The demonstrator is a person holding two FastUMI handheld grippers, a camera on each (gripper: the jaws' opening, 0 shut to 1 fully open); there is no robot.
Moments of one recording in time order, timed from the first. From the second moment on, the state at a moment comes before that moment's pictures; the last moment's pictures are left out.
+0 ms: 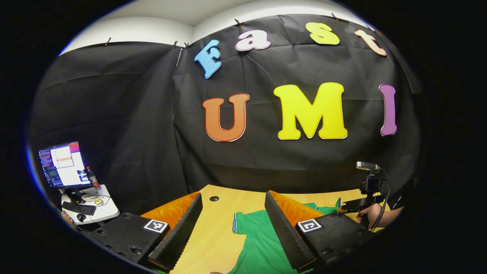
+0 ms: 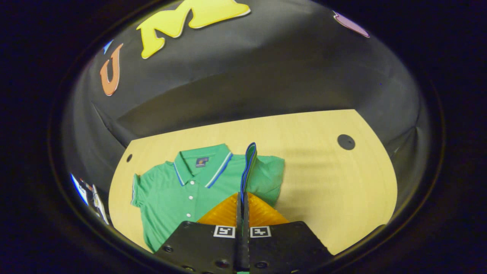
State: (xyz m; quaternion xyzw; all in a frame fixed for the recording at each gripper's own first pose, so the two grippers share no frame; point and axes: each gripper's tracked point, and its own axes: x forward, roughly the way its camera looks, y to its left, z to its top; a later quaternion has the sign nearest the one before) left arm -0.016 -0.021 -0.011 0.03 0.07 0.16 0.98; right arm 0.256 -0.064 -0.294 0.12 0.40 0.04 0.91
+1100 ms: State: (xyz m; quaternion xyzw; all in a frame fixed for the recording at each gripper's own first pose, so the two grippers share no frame) left arm 0.028 0.005 -0.087 0.01 0.14 0.08 0.99; right arm 0.094 -0.080 -0.143 0.07 0.22 0.07 0.97
